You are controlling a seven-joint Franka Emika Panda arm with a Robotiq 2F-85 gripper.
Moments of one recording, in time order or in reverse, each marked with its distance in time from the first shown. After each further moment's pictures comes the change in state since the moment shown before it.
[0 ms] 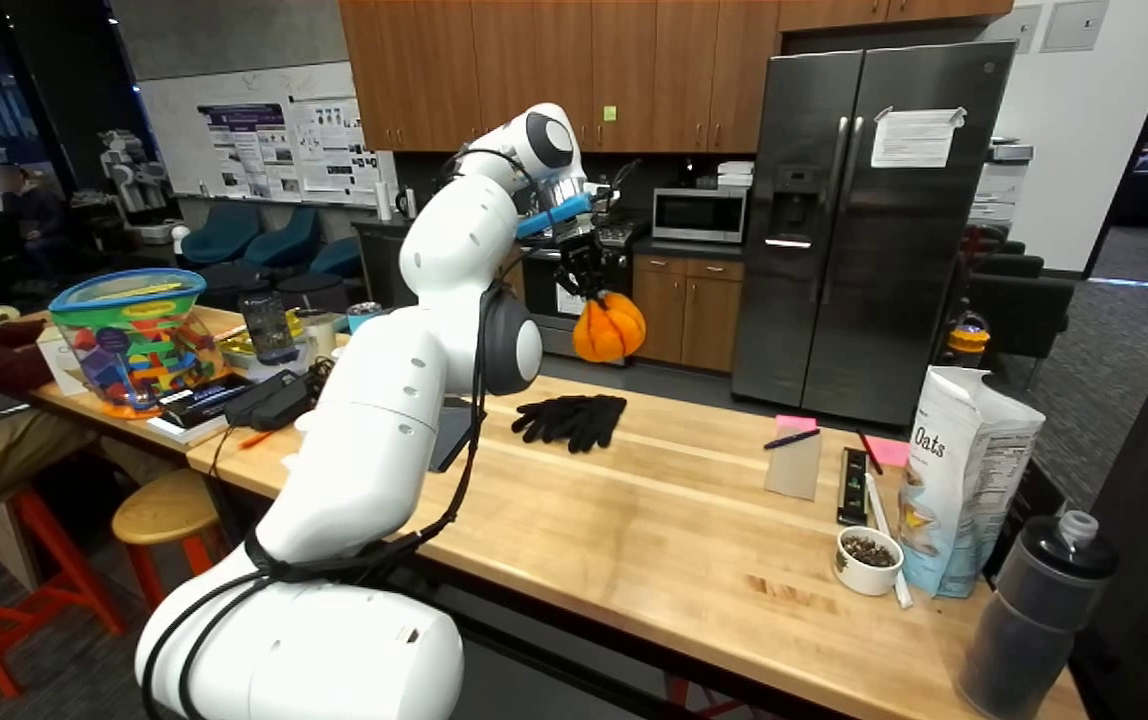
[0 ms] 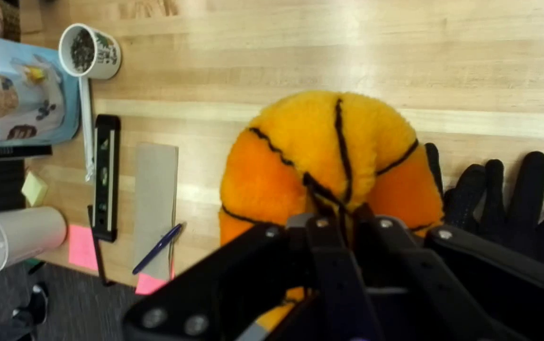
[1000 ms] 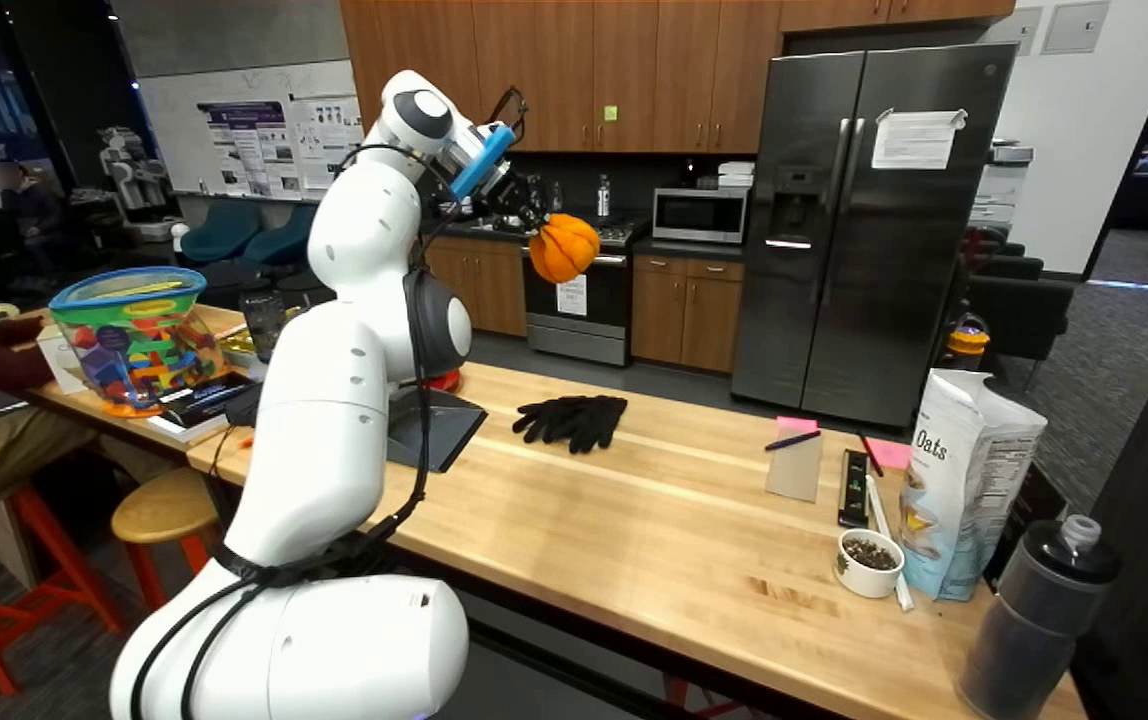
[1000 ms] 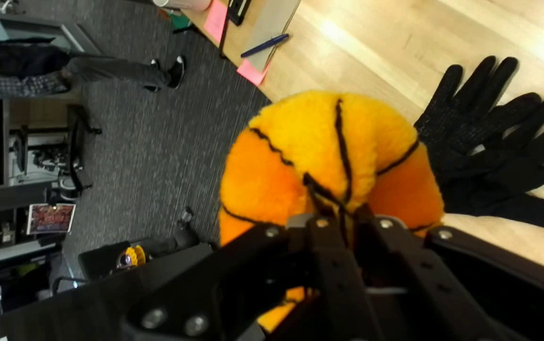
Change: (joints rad) arm 0.305 -0.050 -0.085 0.000 -0.344 0.281 -0.367
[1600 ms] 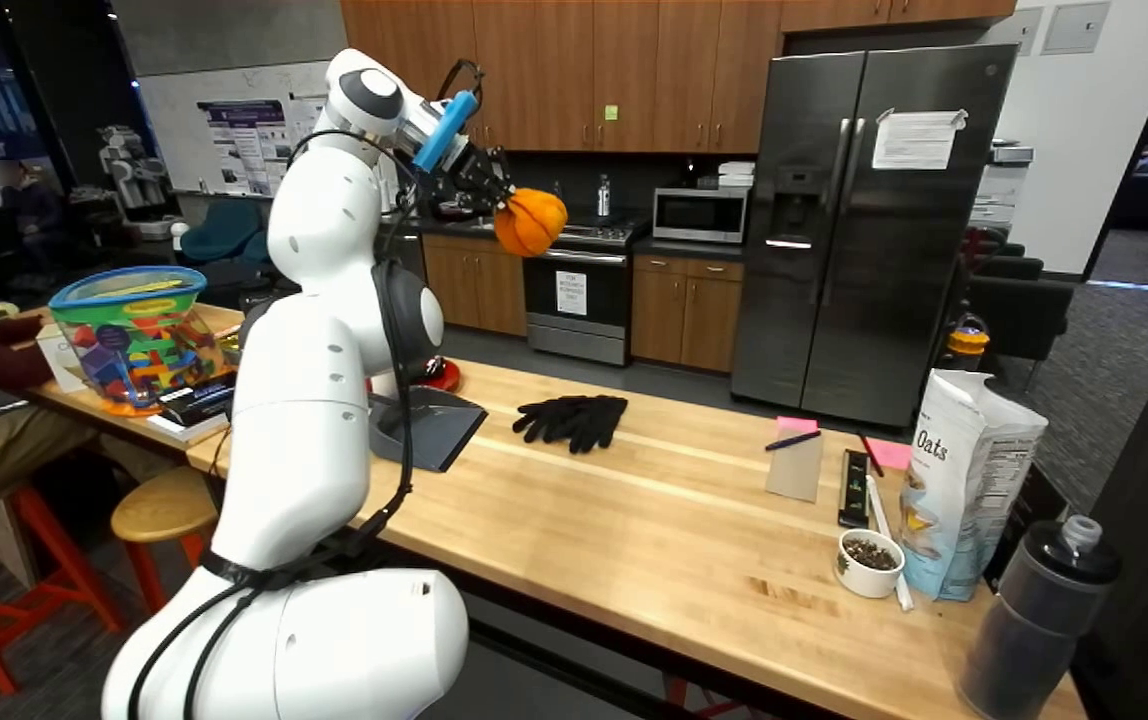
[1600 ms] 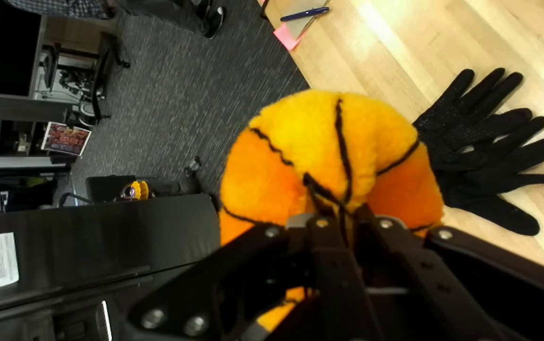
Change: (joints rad) arm 0.108 -0.046 0.000 -0.006 -0.092 0.021 -0.187
